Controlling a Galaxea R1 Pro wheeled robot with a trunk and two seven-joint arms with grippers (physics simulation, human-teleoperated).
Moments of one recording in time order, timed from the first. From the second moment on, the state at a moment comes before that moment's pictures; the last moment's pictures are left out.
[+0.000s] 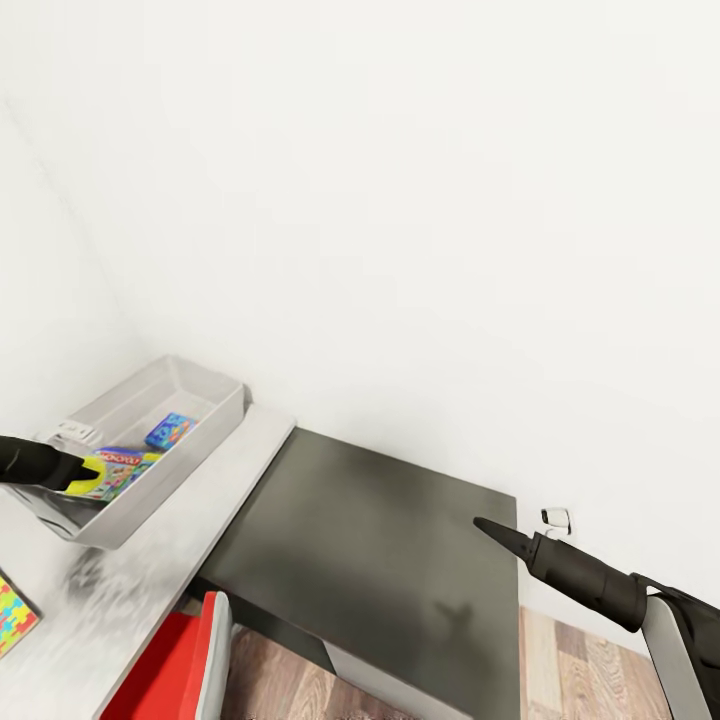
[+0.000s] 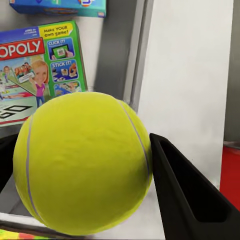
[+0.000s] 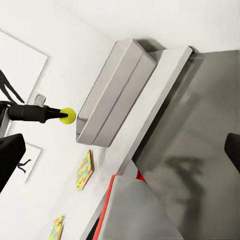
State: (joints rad) left arm -0.75 0.71 0.06 -1.25 -0.51 1.00 -1.29; right arm -0.19 -0.13 -0.33 -1.59 -0.48 0.91 1.06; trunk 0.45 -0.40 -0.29
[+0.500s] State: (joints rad) left arm -0.75 0.71 0.06 -1.25 -0.54 1.00 -1.29; right arm -0.19 -0.12 -0.33 -1.59 -0.48 0.91 1.06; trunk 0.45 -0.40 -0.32
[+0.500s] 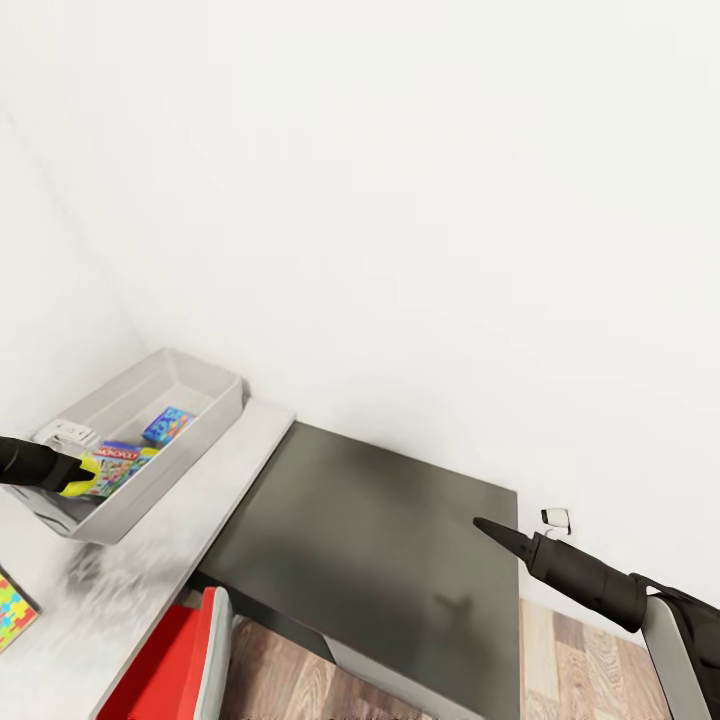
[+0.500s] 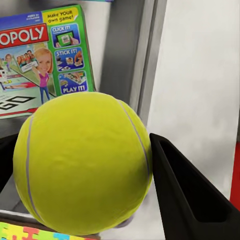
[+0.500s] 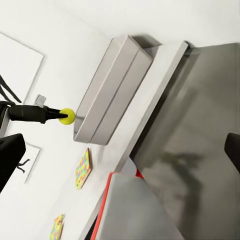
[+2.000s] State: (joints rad) left arm -0.75 0.71 0.06 -1.25 -0.55 1.00 -1.30; right arm -0.19 -0.12 -0.35 -1.59 -0.48 0.91 1.06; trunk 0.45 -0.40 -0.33
